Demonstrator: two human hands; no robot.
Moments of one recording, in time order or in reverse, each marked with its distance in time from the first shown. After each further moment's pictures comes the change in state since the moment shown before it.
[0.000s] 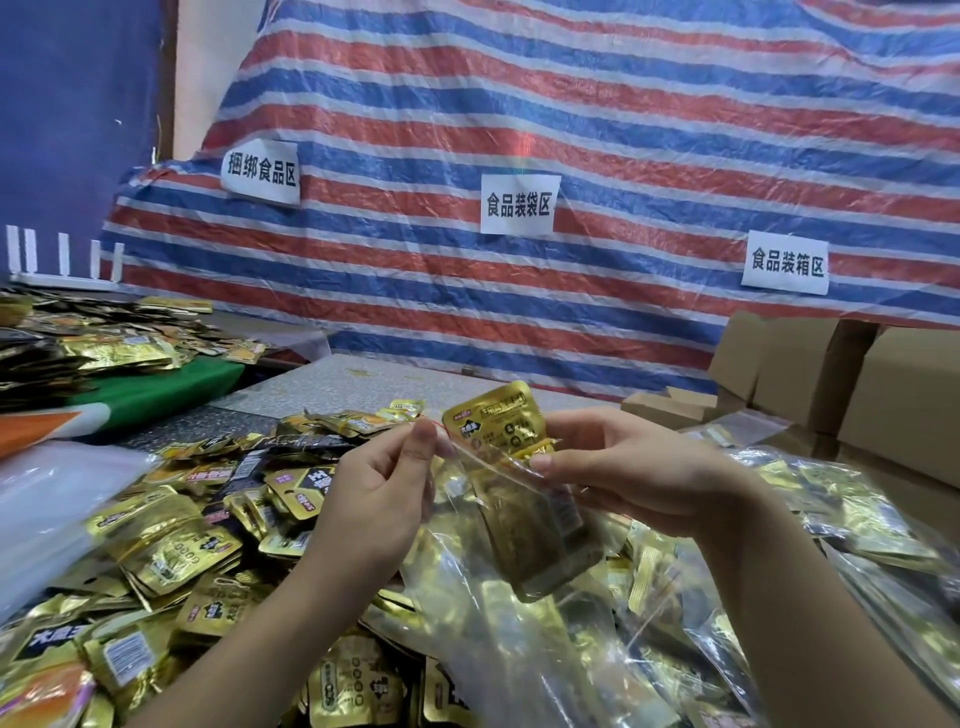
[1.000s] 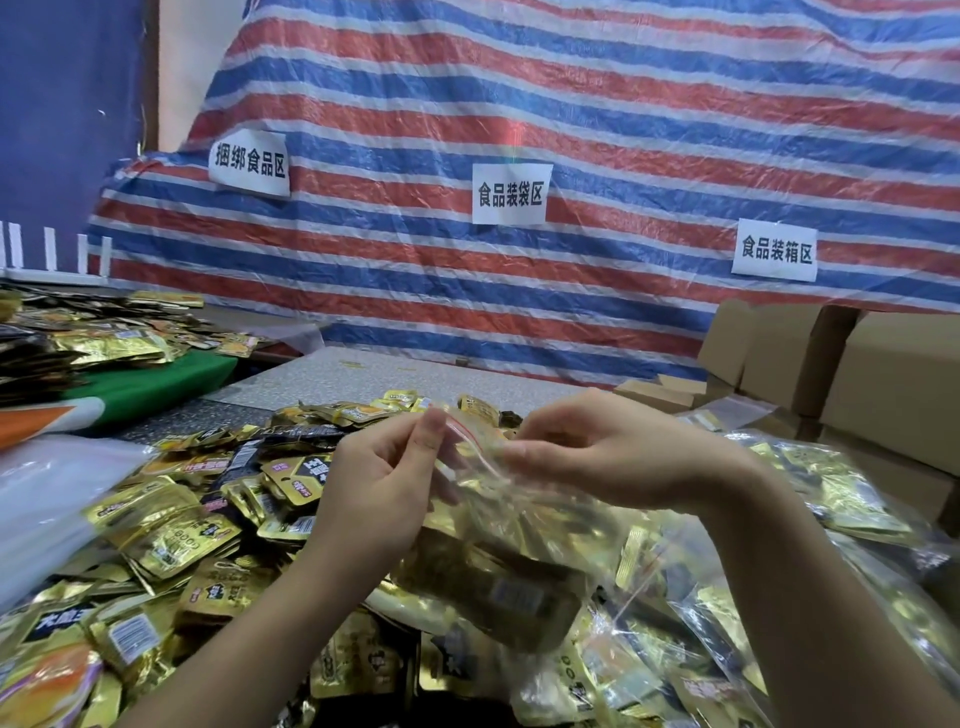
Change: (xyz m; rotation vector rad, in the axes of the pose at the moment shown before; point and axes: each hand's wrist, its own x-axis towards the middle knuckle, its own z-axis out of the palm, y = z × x) left_hand -0.006 0.010 0.008 0.115 0.012 0.099; right_hand -0.019 -0.032 0.026 -0.818 0.108 -0.051
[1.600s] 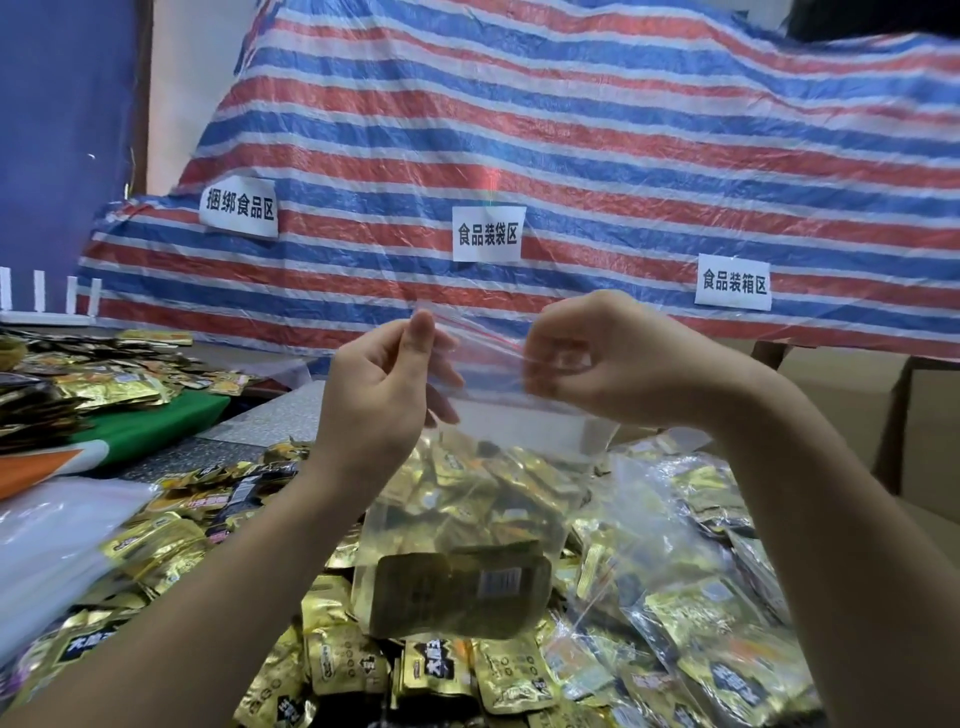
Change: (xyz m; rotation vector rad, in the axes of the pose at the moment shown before) left_hand 0.039 0.090 0.000 -0.099 0.021 0.226; right_hand -0.032 -0.059 -0.076 -0.264 0.356 -0.182
